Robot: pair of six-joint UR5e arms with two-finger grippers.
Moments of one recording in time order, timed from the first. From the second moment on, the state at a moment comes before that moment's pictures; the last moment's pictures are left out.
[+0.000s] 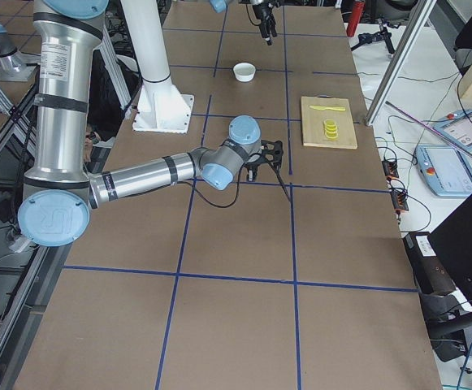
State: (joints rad) left arm -0.81 -1.83 -2.13 -1.77 -1.80 -0.81; right arm 0.99 -1.69 1.92 -0.87 2.32 1.08
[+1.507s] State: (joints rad) left arm -1.26 -1.63 -2.06 -1.78 -2.01 -0.09; right arm 0.57 -1.15 1.82 -0.97 2.08 1.33
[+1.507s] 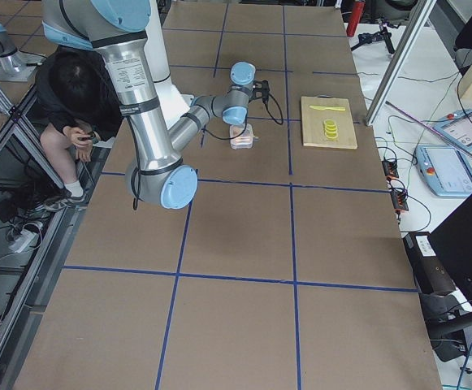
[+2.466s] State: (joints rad) left arm -1.41 -1.60 -1.82 -1.78 -2.09 -0.08; right arm 0.79 -1.13 1.94 -1.36 2.03 1.22
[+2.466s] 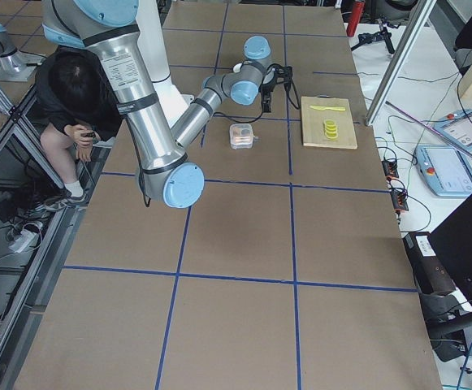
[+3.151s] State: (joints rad) left arm -1.58 -1.59 -1.72 -1.68 -2.24 0.19; right arm 1.24 -1.39 1.88 -1.63 2.32 0.27
